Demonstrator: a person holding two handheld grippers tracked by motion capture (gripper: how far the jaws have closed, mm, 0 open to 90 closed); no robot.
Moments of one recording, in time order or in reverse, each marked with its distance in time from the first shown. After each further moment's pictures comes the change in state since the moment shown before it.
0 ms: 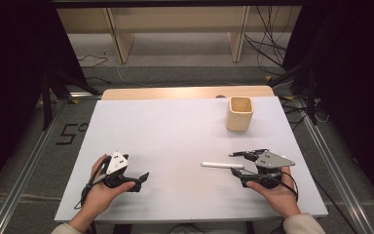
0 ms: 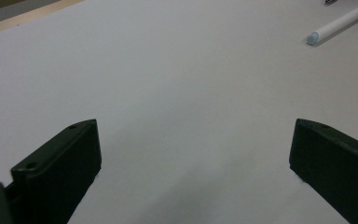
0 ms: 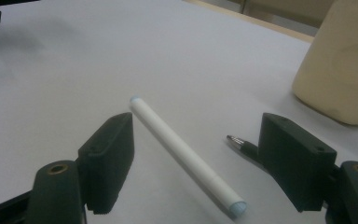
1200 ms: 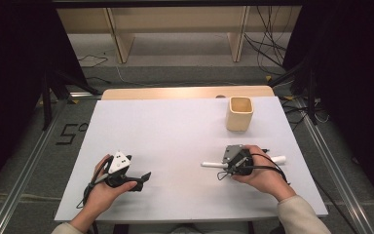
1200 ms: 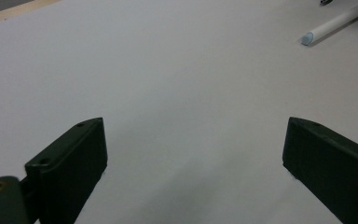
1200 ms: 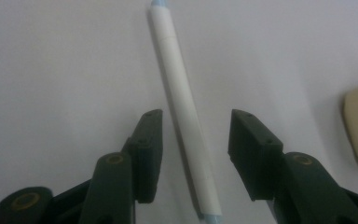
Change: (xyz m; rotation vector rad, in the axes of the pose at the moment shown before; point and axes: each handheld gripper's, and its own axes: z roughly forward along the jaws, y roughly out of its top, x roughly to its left) left arm -0.002 0.000 0.004 0.007 -0.020 -0.017; right arm 0.015 0.053 0.061 0.588 0.080 -0.515
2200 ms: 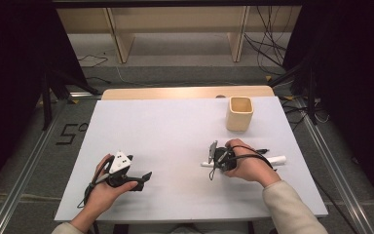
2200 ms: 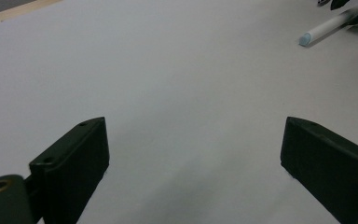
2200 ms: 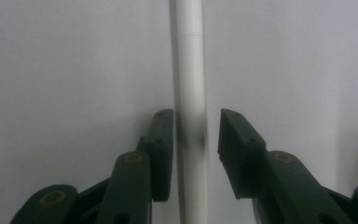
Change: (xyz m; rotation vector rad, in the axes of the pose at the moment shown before) left arm -0.001 0.001 0.001 -0.001 -0.003 0.008; right arm -0.007 0.038 0.025 0.219 0.087 -0.174
